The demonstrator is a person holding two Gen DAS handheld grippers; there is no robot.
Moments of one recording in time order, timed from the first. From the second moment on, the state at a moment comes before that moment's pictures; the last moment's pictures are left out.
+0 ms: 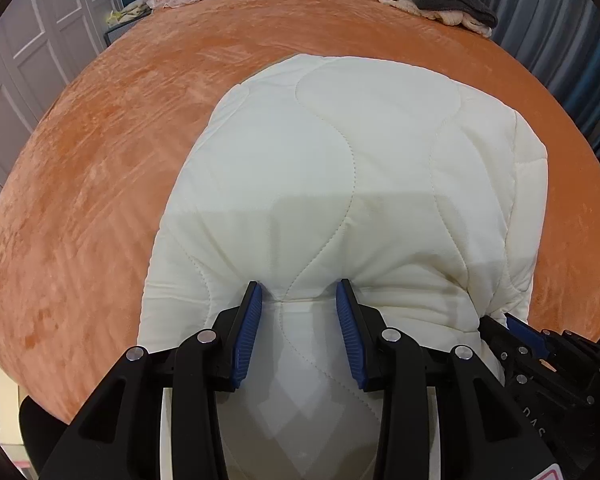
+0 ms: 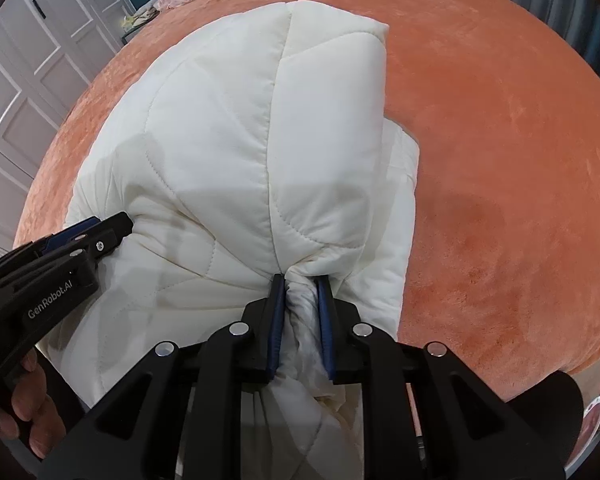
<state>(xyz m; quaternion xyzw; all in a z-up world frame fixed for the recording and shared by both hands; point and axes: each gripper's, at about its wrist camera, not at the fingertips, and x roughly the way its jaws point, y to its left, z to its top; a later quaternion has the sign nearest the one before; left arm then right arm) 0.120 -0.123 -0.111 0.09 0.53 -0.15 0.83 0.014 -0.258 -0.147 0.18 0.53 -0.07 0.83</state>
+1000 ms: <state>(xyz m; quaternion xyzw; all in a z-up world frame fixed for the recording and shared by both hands) 0.059 -0.086 -0.097 0.08 0.55 -0.18 0.81 -0.034 -0.239 -0.132 0.14 0.56 -0.05 0.82</state>
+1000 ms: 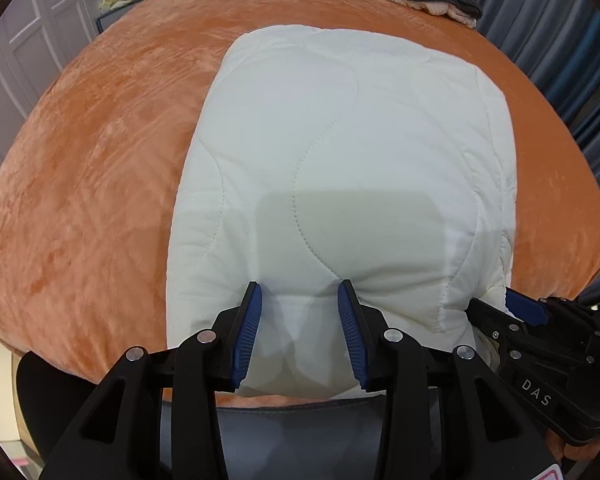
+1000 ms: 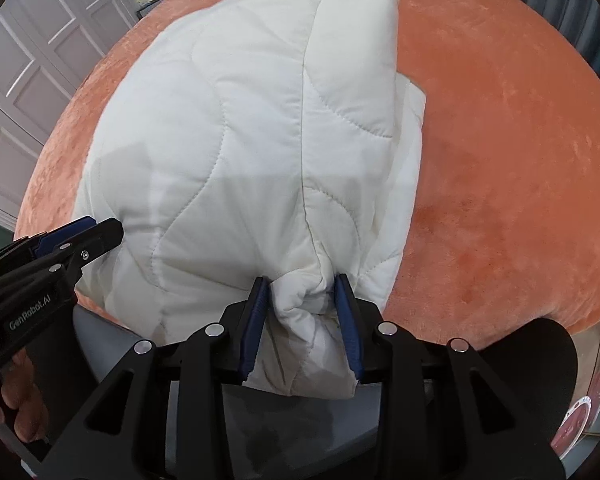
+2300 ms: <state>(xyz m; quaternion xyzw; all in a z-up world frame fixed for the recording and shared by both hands) 0.231 -0.071 -0.083 -0.11 0.58 -0.19 0.79 0.063 -0.335 -0.106 0.42 0.44 -0.07 0.79</state>
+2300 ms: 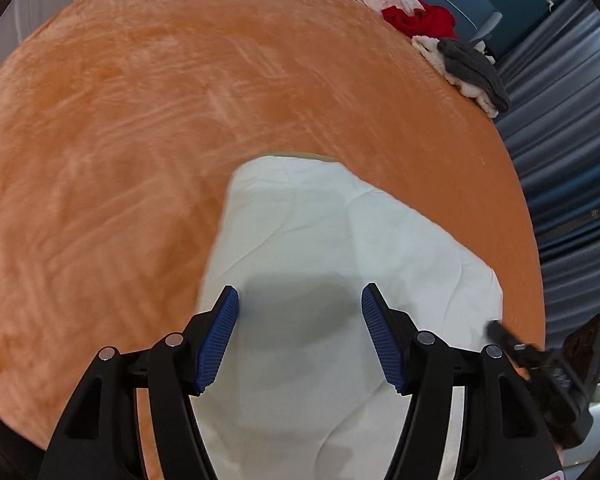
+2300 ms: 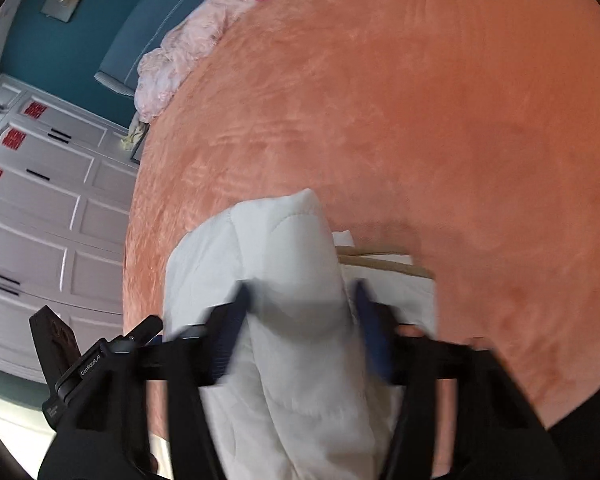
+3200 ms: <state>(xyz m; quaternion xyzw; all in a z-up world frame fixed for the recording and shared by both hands) 0.227 -0.145 -0.145 0.08 0.51 -0.14 0.85 0.079 -0.312 -0.163 0.26 0.47 -0.12 0.83</state>
